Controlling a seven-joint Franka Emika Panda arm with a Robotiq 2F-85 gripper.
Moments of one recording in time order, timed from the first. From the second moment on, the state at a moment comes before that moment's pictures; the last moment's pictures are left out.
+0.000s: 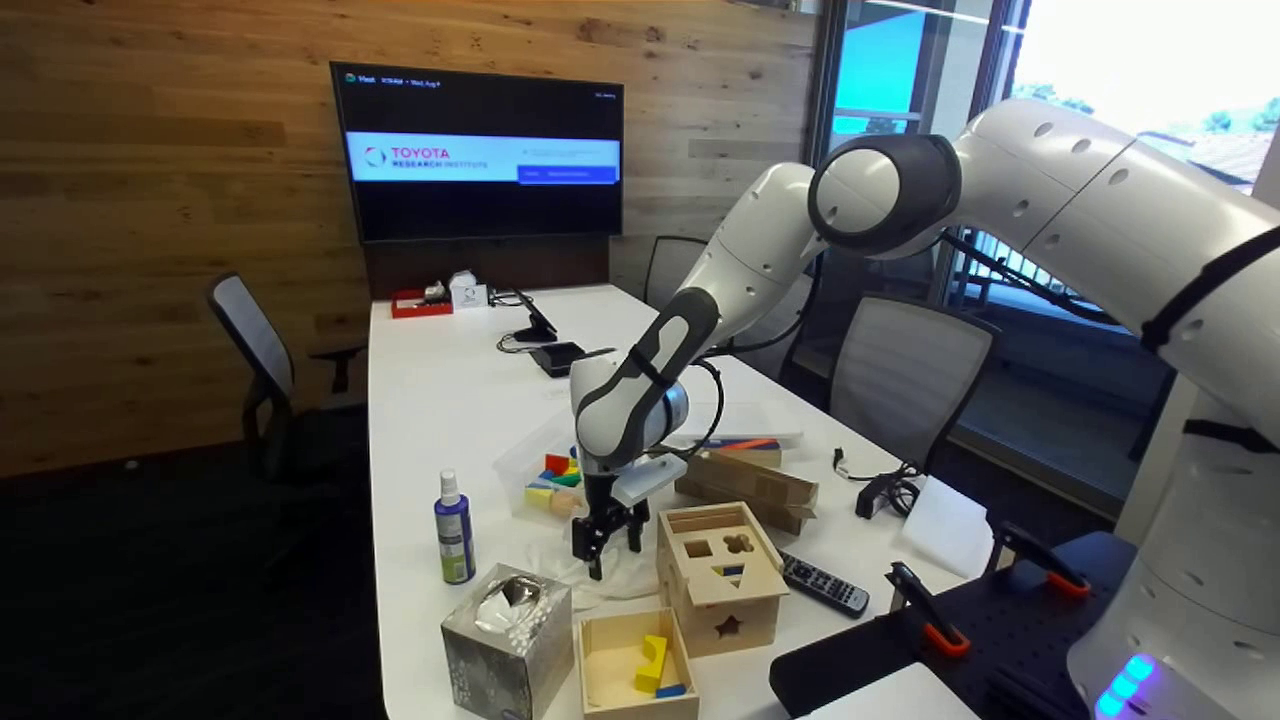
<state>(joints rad) 0.40 1.06 0.15 -1.58 -0.10 2.46 0.10</state>
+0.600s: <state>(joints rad) 0.41 1.17 0.14 -1.47 -0.13 2.49 0.08</state>
